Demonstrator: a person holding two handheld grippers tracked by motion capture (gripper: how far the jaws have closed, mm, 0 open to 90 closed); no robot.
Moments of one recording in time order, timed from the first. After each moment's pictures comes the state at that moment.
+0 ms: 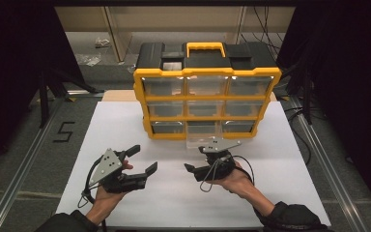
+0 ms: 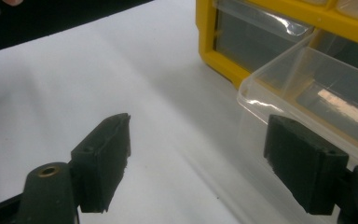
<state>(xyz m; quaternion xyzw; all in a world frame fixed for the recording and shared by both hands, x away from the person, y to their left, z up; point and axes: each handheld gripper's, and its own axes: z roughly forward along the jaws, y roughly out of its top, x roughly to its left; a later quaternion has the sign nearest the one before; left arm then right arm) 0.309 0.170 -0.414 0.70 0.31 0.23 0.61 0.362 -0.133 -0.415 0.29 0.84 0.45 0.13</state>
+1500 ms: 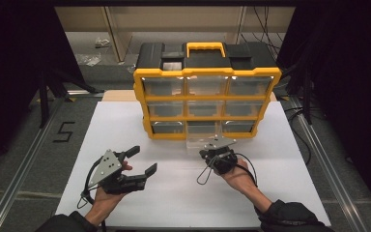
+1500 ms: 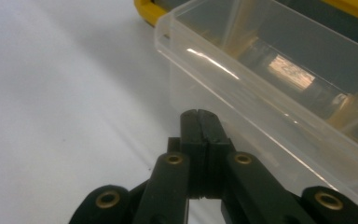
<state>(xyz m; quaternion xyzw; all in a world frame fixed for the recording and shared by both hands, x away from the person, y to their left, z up) 0.307 0.171 -0.415 0.70 0.31 0.23 0.60 0.384 -0.143 -0.437 0.33 0.85 0.37 0.20</state>
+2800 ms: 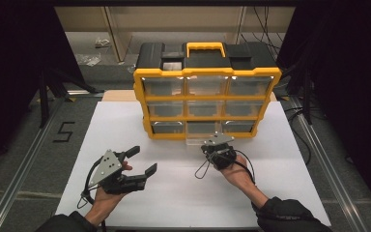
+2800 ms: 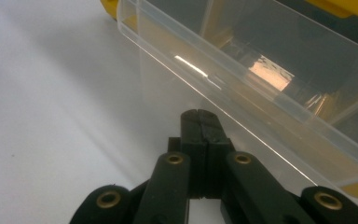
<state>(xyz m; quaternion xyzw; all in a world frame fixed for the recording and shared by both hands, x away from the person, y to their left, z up) 0.307 0.171 -0.416 0.70 0.31 0.23 0.60 0.400 -0.142 -0.447 0.35 0.84 0.36 0.23</state>
